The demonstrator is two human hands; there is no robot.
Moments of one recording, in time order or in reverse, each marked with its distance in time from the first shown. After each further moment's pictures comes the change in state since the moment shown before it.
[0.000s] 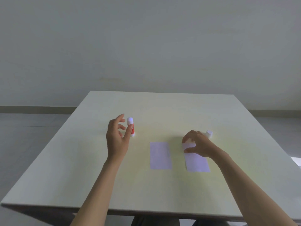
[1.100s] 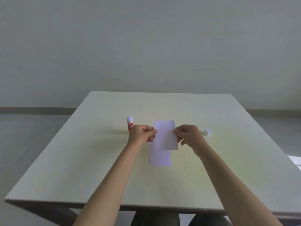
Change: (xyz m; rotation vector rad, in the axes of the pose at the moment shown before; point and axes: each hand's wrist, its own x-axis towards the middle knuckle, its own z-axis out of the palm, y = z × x) left_hand 0.000 0.033 0.045 -0.244 -0.489 -0.578; right_hand -0.002 -0.057 -0.004 0.812 0.213 0.203
